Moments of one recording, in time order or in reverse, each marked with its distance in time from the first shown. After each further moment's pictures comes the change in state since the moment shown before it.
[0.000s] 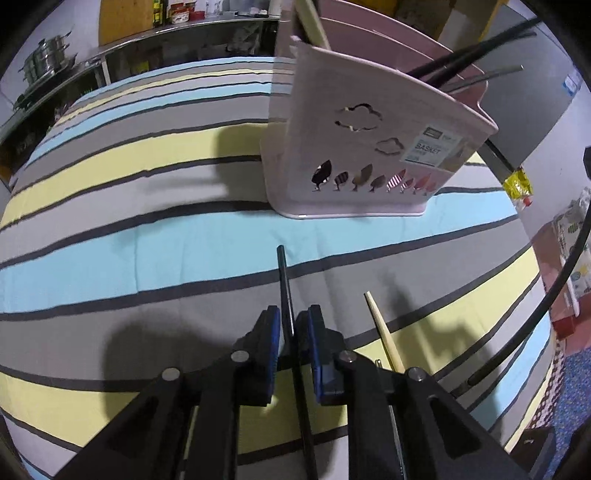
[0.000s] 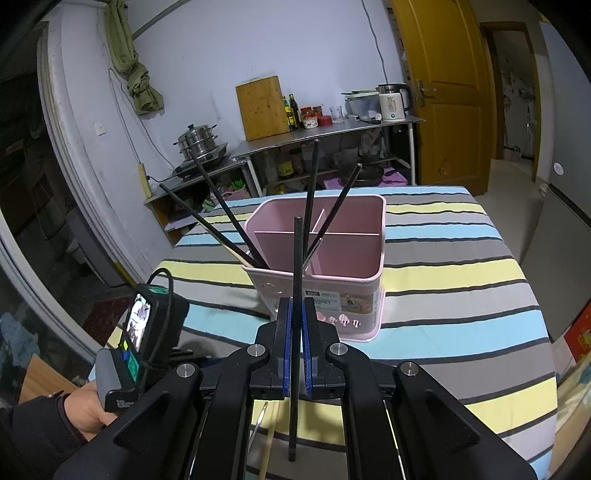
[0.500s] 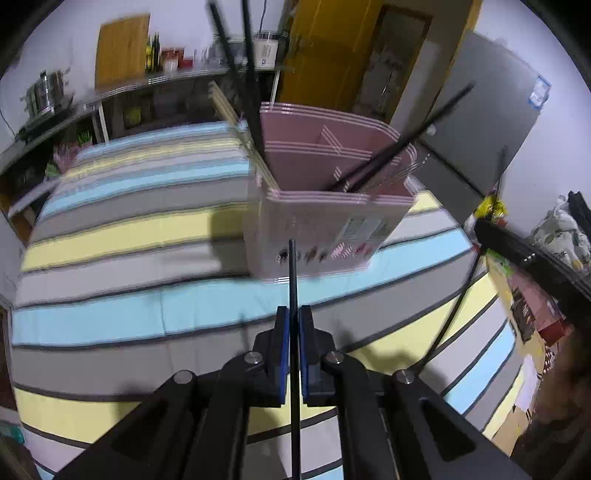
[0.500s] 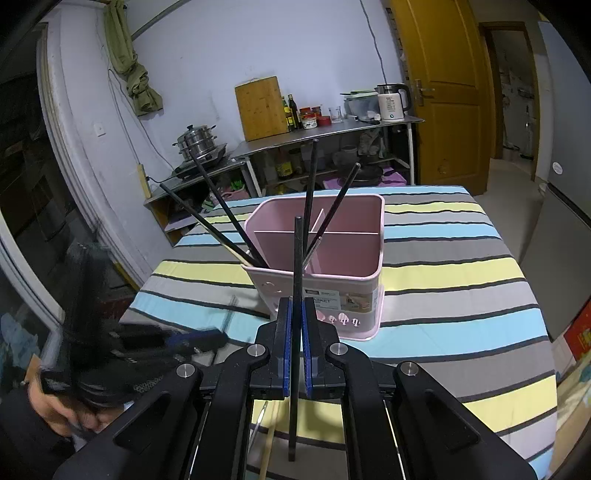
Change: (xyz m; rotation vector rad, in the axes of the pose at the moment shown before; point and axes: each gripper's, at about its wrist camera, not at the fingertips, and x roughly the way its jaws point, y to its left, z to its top) left arm -0.087 -0.015 0.015 0.039 -0.202 -0.066; right arm 0.000 0.000 -0.001 0.003 -0.001 -0.002
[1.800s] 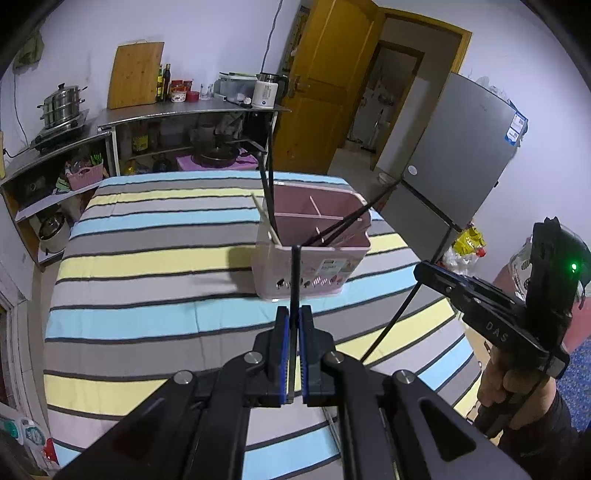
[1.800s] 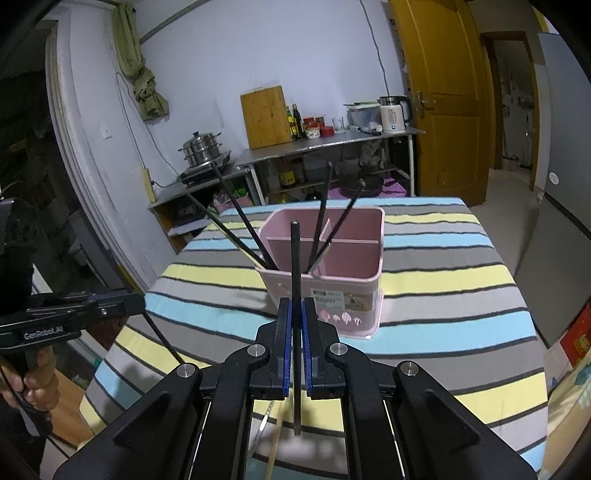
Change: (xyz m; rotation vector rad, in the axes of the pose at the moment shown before) left arm -0.094 0.015 0.000 -0.042 -0.120 -0.051; right arm -0.032 0.013 0.000 -0.016 -0.052 0.003
